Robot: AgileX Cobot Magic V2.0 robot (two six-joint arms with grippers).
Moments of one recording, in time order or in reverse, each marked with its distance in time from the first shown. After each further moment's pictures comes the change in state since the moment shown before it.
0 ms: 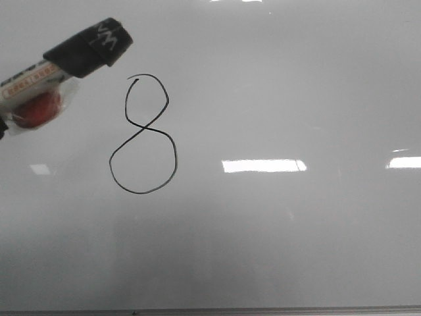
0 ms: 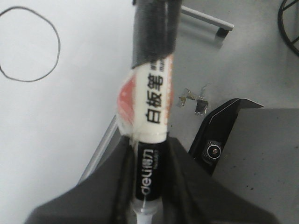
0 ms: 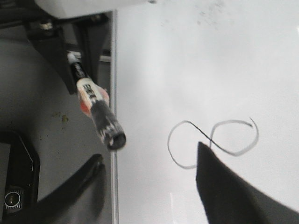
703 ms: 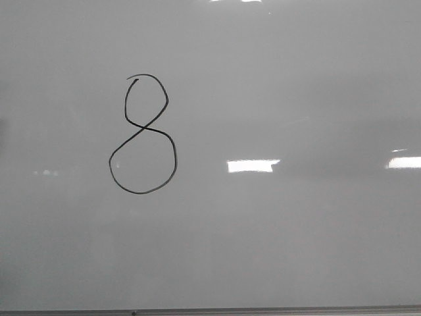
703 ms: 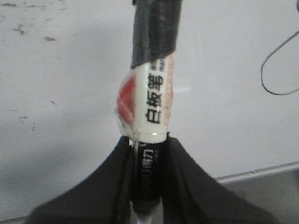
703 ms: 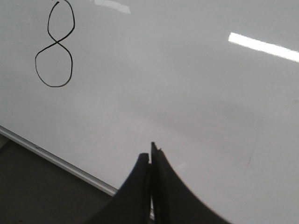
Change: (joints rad) left arm 0.435 0.088 0.222 -0.084 -0.526 -0.304; right arm -0.563 -0.774 0.865 0.139 -0.365 0.350
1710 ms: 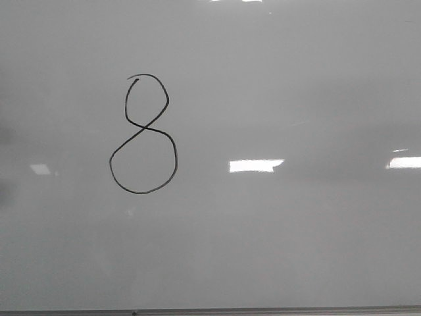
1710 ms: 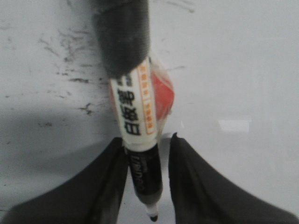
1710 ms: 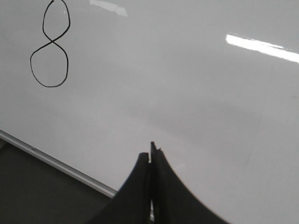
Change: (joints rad) left arm 0.000 0.339 -0.081 -0.015 -0.382 -0.002; right arm 0.000 -0.006 0.022 0.002 -0.026 0.003
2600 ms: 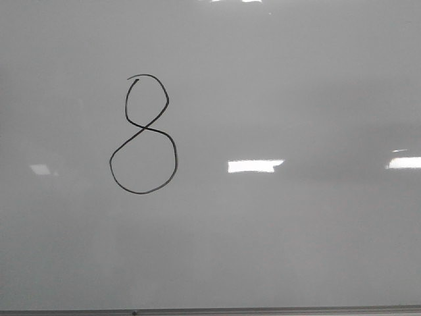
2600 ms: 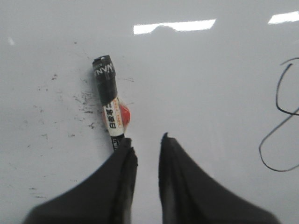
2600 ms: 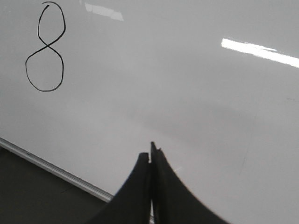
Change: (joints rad) left arm 0.000 -0.668 0.169 0.046 0.225 0.000; right arm 0.000 0.000 0.012 0.000 -0.033 0.000
